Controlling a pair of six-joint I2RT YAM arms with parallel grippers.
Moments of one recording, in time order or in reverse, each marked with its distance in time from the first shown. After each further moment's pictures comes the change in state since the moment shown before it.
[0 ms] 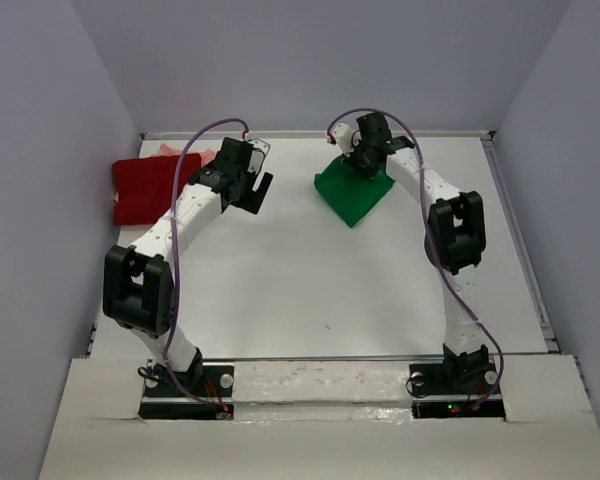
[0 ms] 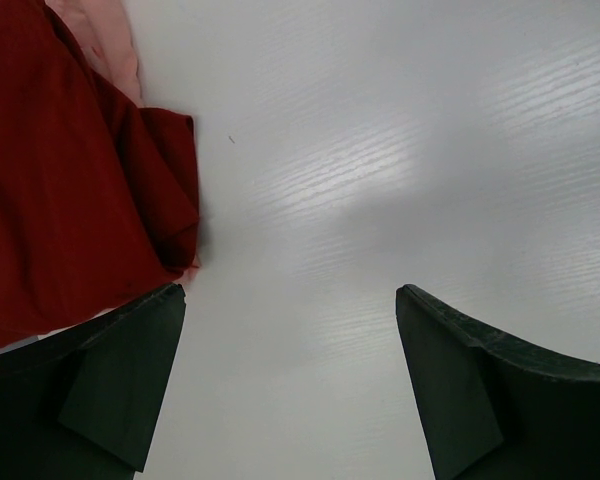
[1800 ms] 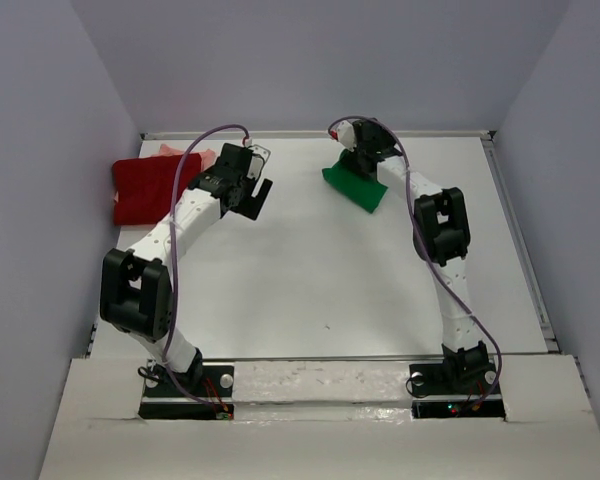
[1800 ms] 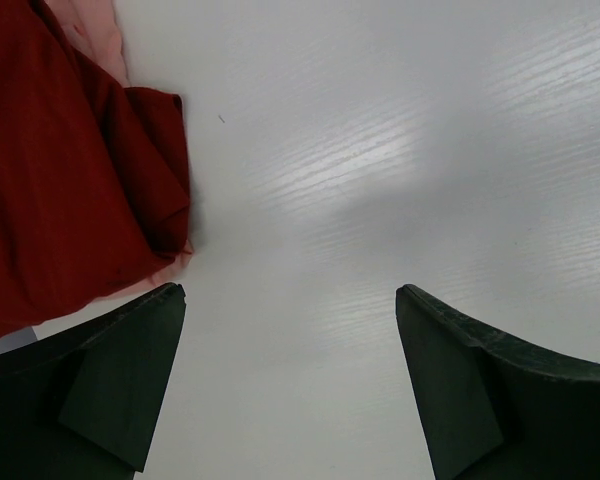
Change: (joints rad) left arm -0.006 -0.019 -0.053 0.003 0.000 0.010; right arm -0.013 0.198 0.063 0.335 0.411 -0.135
